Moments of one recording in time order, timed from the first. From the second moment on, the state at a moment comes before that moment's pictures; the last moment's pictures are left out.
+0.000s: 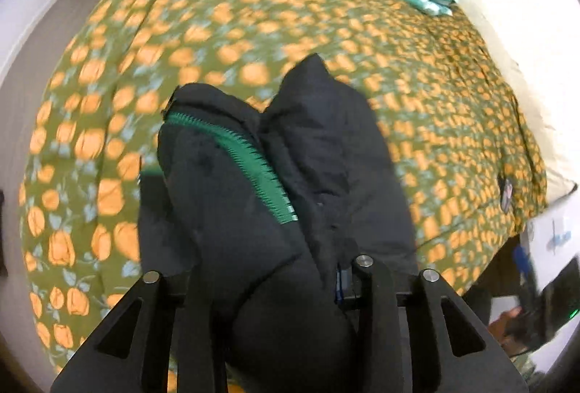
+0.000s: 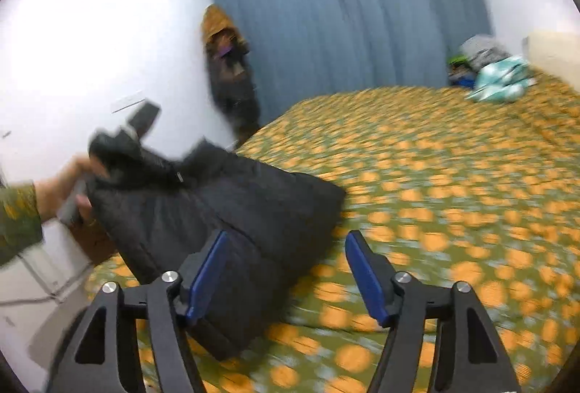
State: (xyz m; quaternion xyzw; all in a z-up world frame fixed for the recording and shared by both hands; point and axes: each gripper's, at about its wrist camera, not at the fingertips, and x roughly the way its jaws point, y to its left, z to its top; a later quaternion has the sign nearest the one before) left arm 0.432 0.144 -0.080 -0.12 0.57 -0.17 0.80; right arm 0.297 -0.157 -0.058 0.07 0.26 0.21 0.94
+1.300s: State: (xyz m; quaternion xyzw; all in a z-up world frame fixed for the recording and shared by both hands) left arm 0.401 0.223 -0.113 -0.16 0.54 -0.20 0.80; right arm 0.304 0.055 -0.114 -0.03 0.31 0.34 0.89
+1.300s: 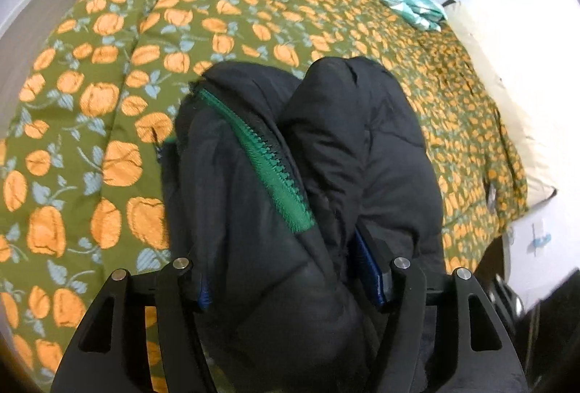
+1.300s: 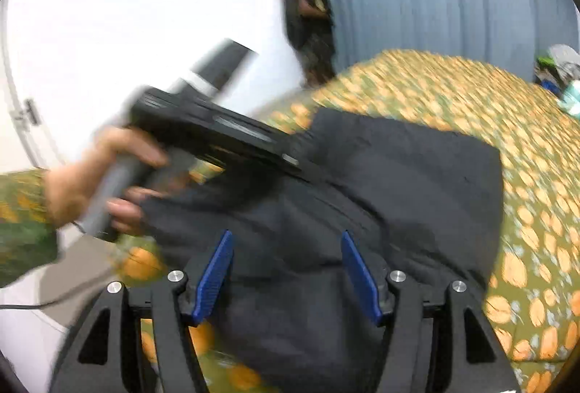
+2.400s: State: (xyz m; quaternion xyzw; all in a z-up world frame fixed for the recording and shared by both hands) left arm 0.380 0.216 -0.126 -0.12 0.53 -0.11 0.83; right arm 0.228 0.112 -0.128 -0.14 0.33 0.34 0.87
